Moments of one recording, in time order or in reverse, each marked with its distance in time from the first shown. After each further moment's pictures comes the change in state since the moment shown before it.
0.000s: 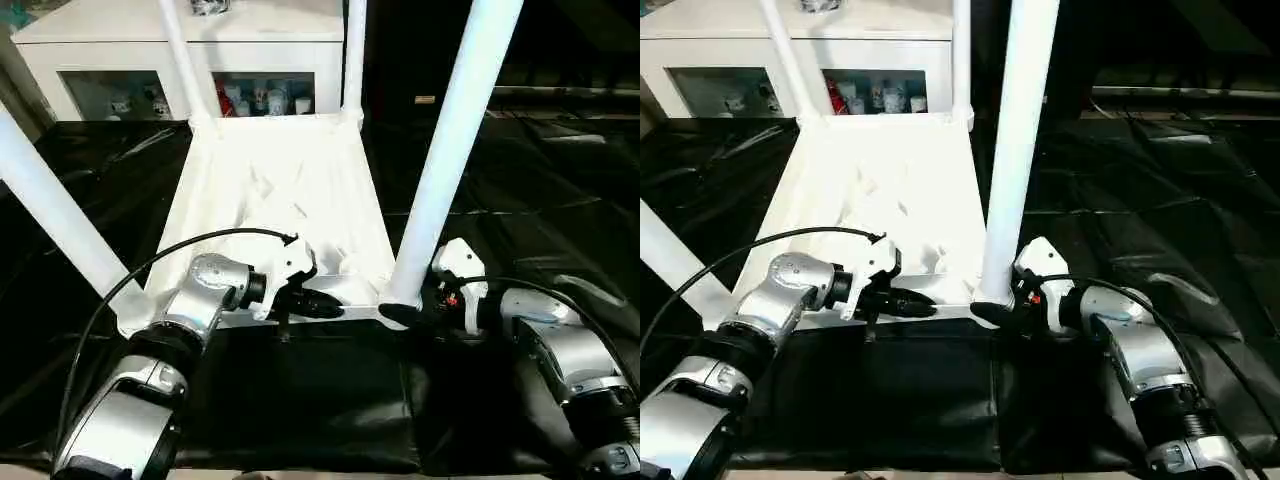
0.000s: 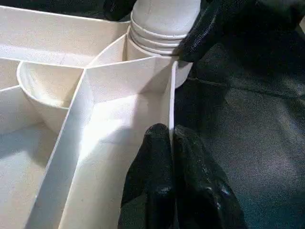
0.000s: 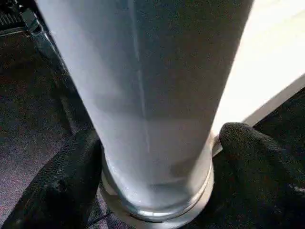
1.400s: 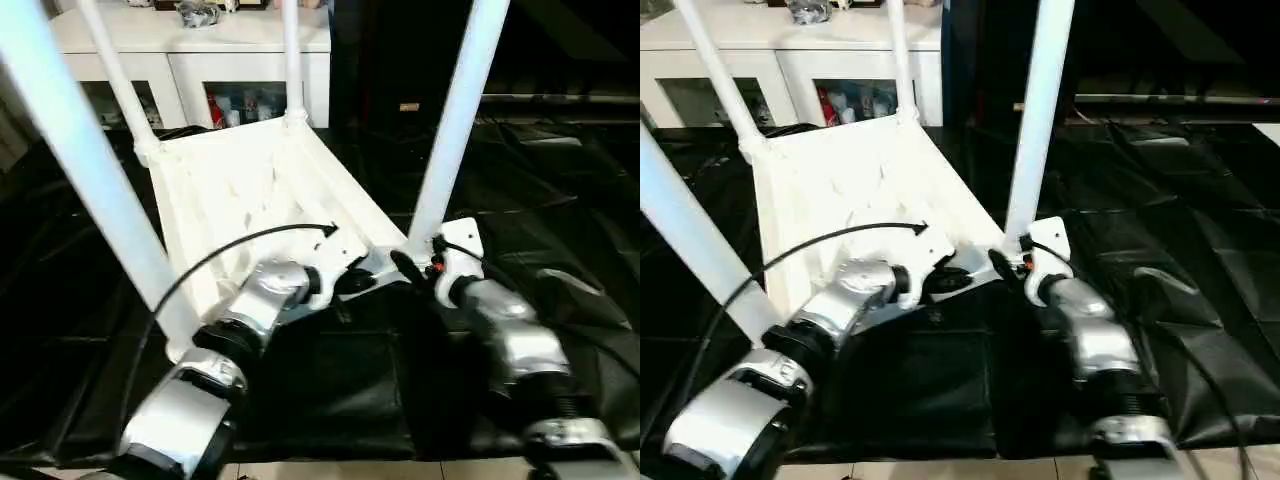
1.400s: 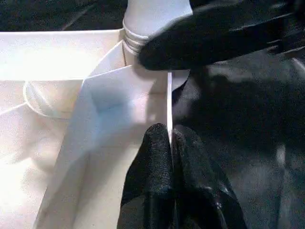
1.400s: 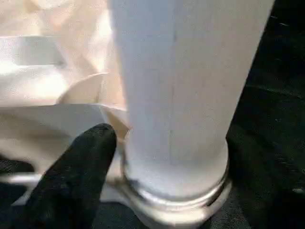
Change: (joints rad) left arm -0.089 -0.185 0.011 0.145 0.091 0.015 0.477; right arm -0.072 0.185 -0.137 0.174 -0.055 -0.019 -0.453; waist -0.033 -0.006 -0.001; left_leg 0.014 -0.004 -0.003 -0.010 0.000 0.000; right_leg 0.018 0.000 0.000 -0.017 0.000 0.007
